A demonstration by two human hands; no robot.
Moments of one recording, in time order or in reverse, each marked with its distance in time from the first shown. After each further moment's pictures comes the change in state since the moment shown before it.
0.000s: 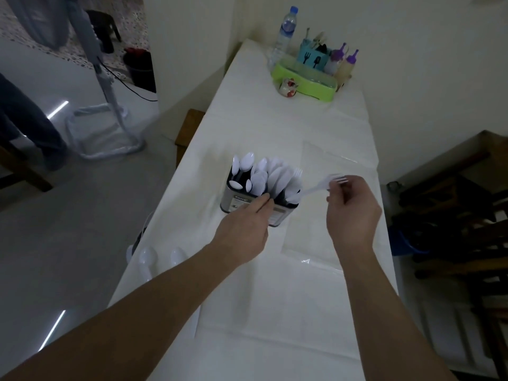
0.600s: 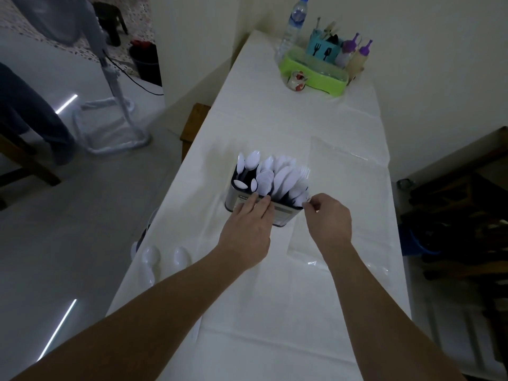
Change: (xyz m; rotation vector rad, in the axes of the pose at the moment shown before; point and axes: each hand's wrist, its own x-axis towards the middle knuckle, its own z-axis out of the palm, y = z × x) left_hand 0.003 -0.010 0.022 0.215 -0.016 0.030; right_hand 0.009 0.041 0.055 -0.406 -0.354 0.053
